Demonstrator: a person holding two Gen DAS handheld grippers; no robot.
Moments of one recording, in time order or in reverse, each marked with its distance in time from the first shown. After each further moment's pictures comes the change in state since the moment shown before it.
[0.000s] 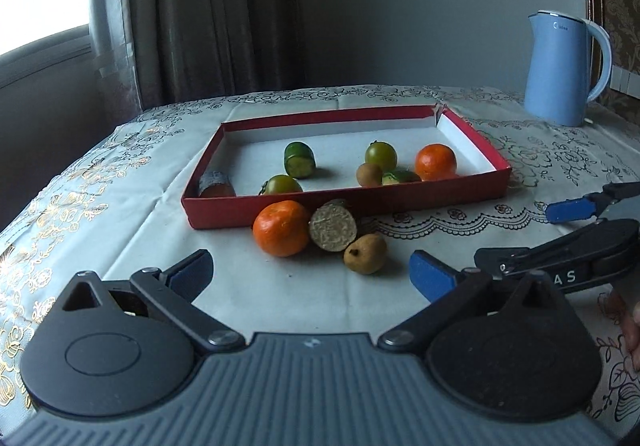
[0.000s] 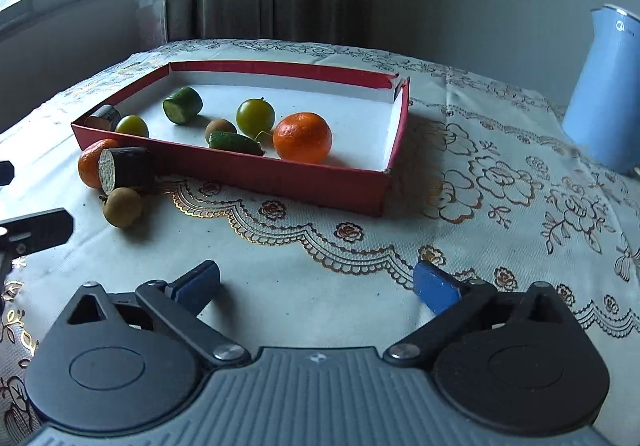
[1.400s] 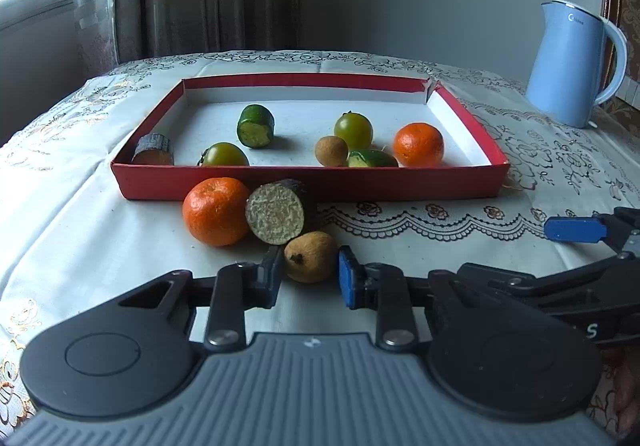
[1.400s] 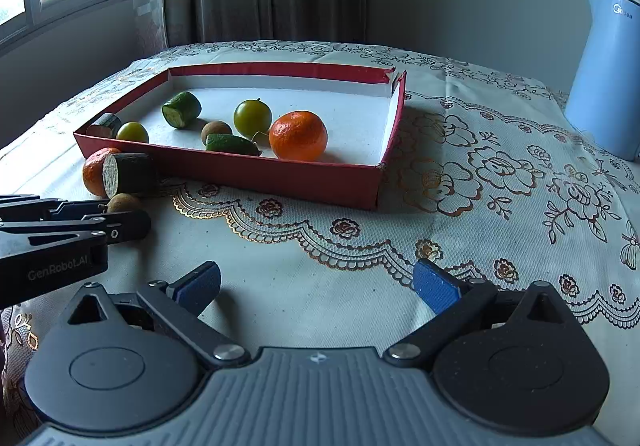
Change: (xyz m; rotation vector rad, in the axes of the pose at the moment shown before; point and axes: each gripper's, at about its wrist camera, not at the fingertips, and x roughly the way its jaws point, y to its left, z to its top) left arm 0.045 -0.019 0.004 -0.100 0.107 -0.063; right arm -0.003 -0.006 -0.001 0.026 0.001 0.023
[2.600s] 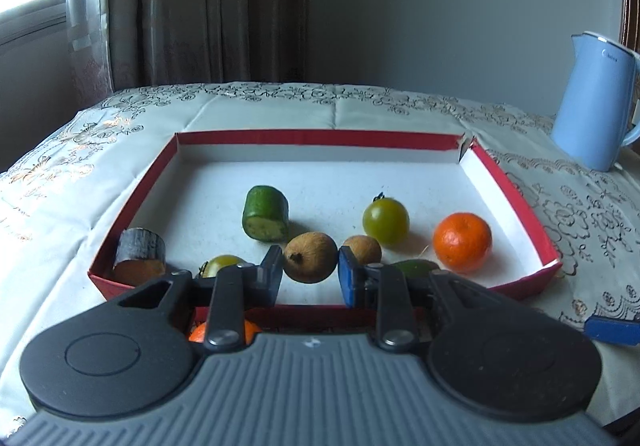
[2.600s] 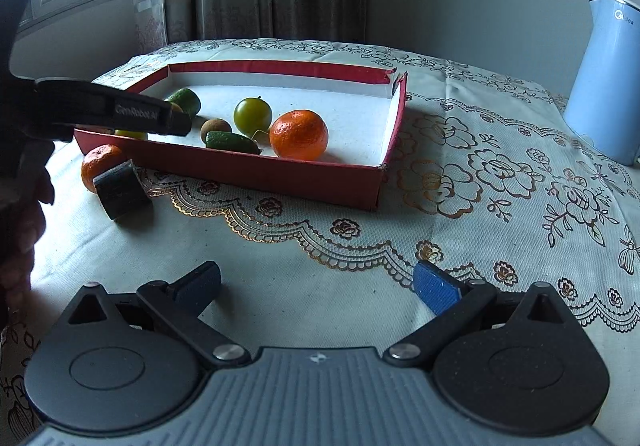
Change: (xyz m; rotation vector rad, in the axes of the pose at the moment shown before) left arm 0.054 0.015 0.063 -0.004 -0.049 0.031; right arm 0.001 0.002 -0.001 -0.013 0.003 -0.010
